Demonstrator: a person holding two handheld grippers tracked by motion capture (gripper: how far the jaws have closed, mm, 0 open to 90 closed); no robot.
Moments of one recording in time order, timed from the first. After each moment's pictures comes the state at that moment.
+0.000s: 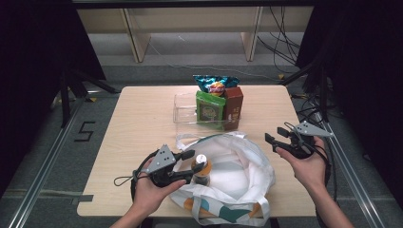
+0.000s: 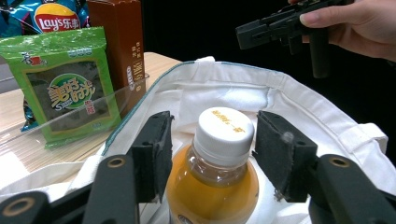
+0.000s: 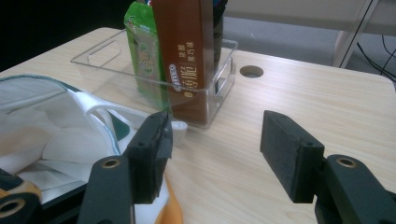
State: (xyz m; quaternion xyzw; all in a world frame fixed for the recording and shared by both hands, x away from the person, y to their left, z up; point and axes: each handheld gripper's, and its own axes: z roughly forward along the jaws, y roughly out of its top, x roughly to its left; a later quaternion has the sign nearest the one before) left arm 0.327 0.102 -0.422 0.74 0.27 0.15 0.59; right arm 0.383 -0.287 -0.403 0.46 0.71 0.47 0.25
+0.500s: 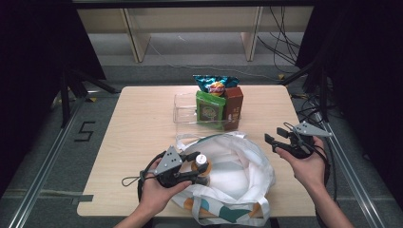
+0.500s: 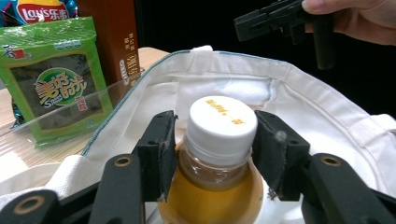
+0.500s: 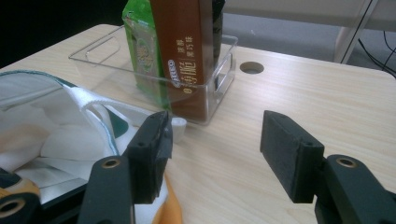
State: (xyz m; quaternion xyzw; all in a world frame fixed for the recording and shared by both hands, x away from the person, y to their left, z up) left arm 0.330 0.090 -0.432 0.75 0.26 0.15 0.59; right arm 0.385 -0.289 -0.405 0.45 0.72 0.47 0.25
